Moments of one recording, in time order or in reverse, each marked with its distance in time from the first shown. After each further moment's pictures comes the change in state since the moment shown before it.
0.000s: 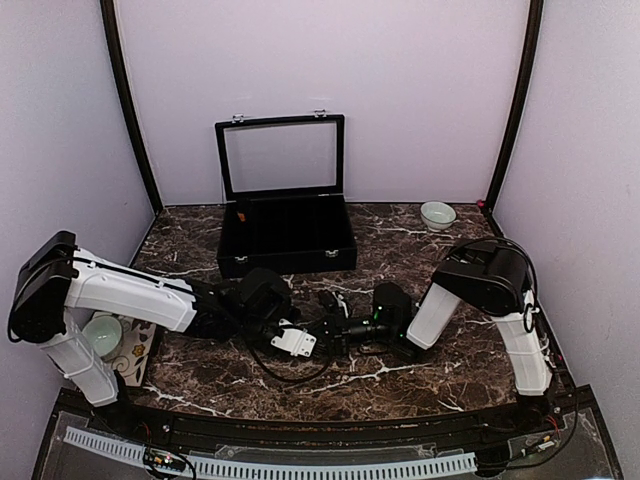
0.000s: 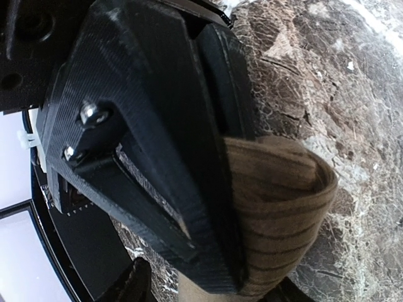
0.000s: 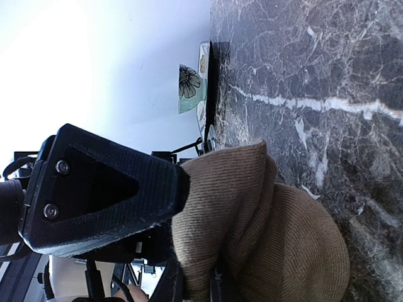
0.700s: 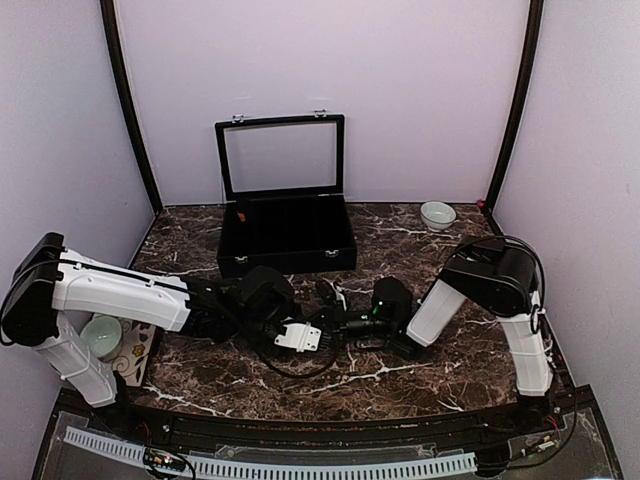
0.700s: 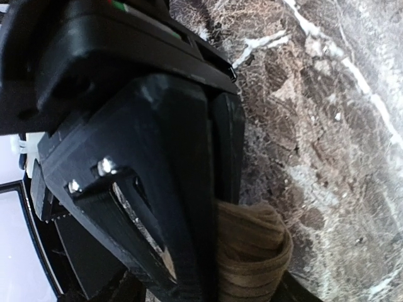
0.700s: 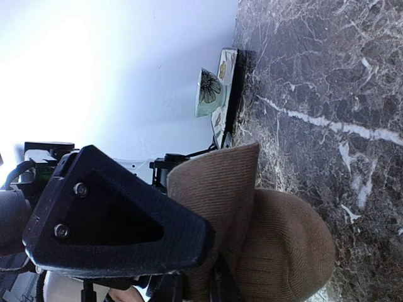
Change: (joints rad) left arm -0.046 -0.045 0.051 -0.114 -0.023 -0.198; right arm 0.011 -0.048 0.014 -0.010 0.018 -0.041
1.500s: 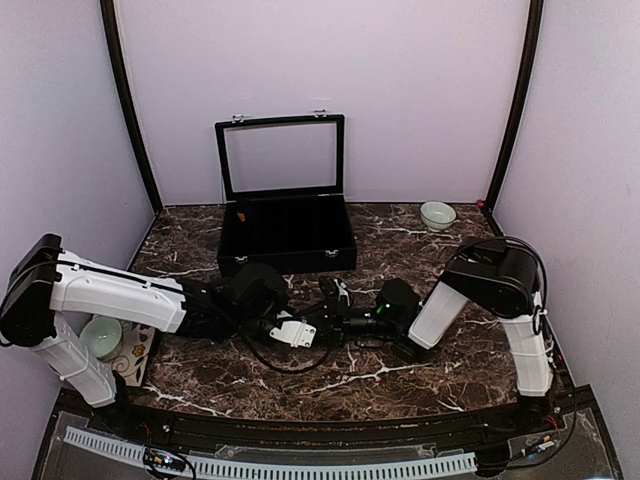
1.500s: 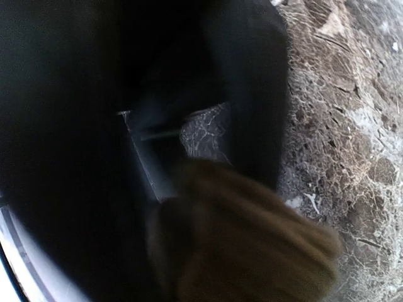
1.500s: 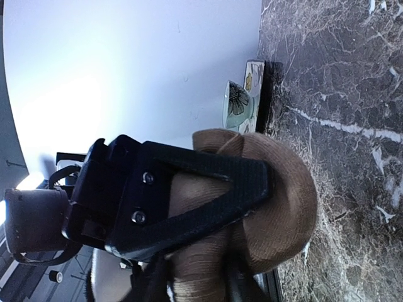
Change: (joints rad) left arm 0.022 -0.021 -0.066 0.159 -0.147 0.239; right arm 0.013 -0.002 -0.027 0.163 0.069 0.153
